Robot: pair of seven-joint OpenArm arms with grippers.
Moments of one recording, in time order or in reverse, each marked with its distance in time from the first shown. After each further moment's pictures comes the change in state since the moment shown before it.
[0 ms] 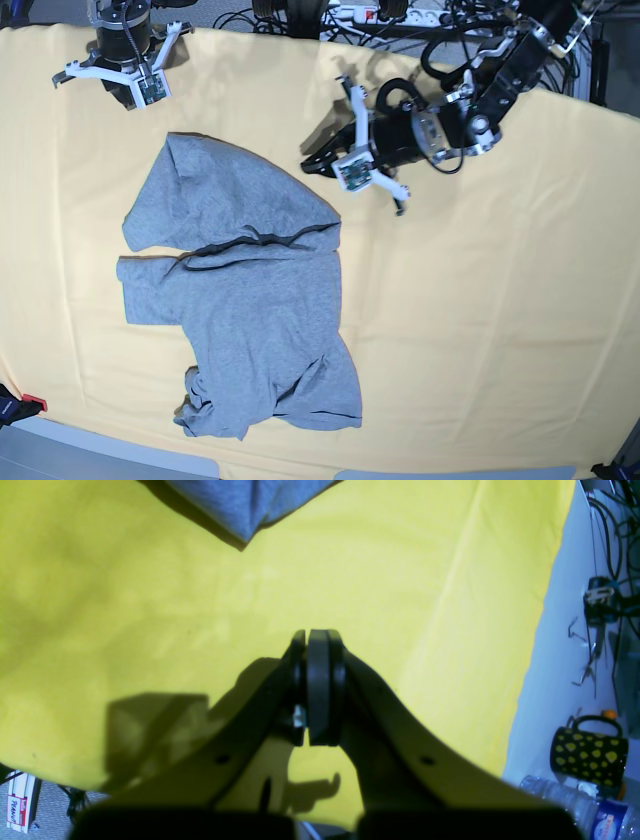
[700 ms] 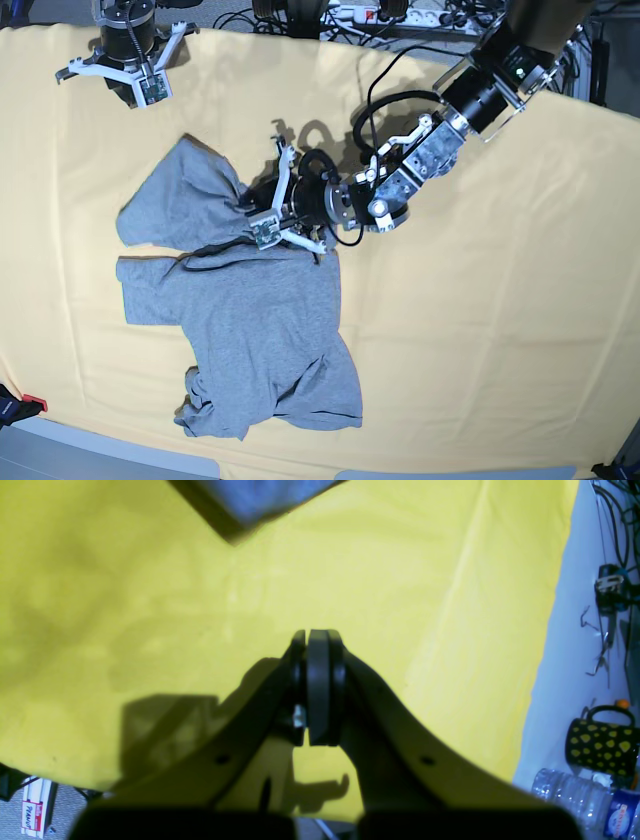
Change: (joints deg) left arm -22.5 16.2 14.1 -28.7 0.9 -2.8 3.3; right arm 0.0 -2.2 0.0 0.0 0.0 -0.2 0.0
